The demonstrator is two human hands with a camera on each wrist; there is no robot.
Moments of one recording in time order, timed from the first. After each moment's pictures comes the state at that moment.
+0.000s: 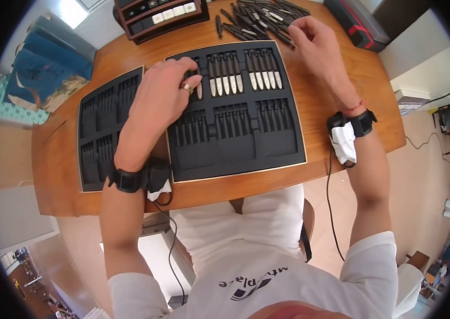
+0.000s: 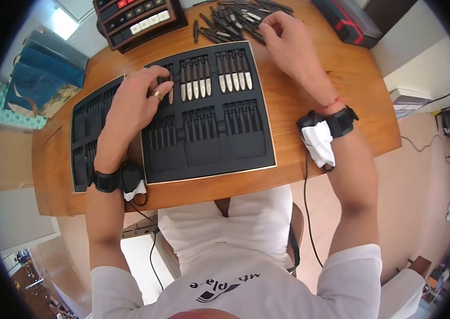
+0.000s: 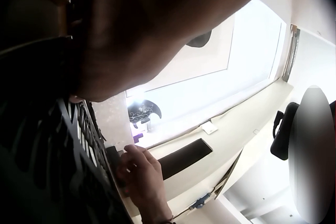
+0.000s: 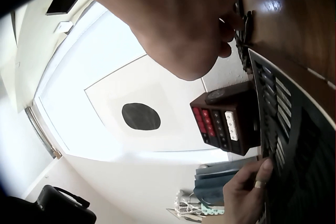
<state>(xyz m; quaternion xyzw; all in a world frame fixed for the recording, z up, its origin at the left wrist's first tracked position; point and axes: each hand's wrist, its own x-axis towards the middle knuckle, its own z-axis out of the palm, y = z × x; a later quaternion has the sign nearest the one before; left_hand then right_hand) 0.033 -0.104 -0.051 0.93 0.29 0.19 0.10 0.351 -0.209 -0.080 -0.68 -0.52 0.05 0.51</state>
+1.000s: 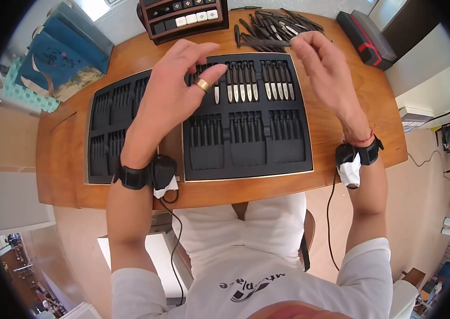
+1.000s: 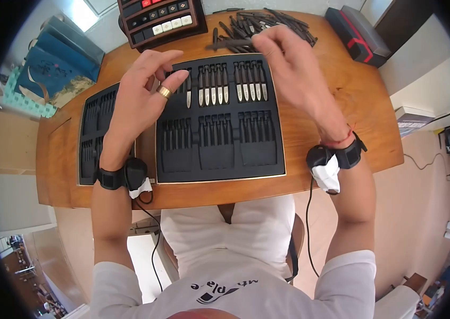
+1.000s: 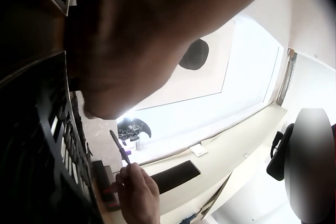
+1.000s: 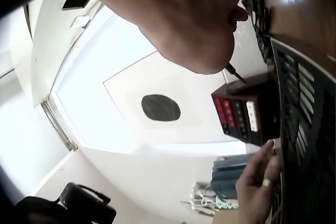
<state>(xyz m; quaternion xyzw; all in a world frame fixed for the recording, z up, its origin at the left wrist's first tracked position) 0.029 -0.109 -0.030 0.89 0.21 0.36 0.19 0.292 -0.233 -0.040 -0.63 -0.57 0.12 0.52</state>
